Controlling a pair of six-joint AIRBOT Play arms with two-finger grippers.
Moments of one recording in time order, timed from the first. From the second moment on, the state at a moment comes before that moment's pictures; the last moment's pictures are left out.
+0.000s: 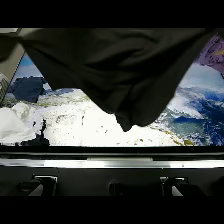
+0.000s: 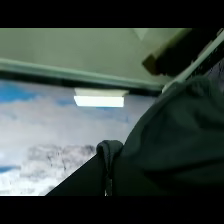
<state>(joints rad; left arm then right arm) -0.03 -0.88 1.56 1.07 -0.90 -1.55 -0.02 -0.95 1.85 1.87 -1.11 -1.50</state>
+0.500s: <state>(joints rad) -0.01 -0.70 1.59 1.19 -0.92 -1.69 -0.02 -0.84 1.94 1.61 -1.10 -1.39</state>
